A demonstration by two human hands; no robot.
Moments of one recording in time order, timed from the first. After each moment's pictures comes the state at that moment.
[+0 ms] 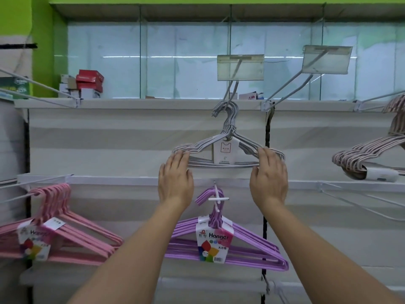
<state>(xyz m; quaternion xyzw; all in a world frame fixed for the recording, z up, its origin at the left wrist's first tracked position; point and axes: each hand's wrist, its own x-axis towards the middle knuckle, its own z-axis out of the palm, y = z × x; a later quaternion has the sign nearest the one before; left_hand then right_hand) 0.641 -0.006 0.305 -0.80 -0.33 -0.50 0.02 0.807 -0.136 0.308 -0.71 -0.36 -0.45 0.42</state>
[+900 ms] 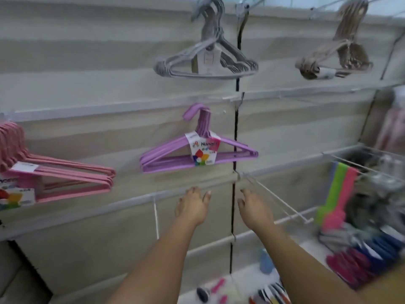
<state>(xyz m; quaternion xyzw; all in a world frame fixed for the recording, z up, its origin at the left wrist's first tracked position) 0.585 -0.044 0.064 -0.94 -0.27 -0.11 -0.20 0.655 -0.206 0.060 -0.94 -0.24 -0.03 0.24</state>
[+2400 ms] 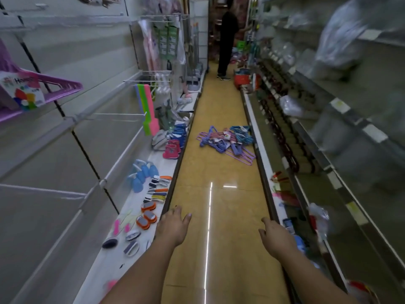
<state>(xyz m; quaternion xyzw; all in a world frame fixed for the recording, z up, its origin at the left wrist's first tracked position) 0.282 -0.141 -0.100 -0.95 0.21 0.18 -0.16 0.097 -0.358 -0.101 -0.92 0.35 0.05 0.13</state>
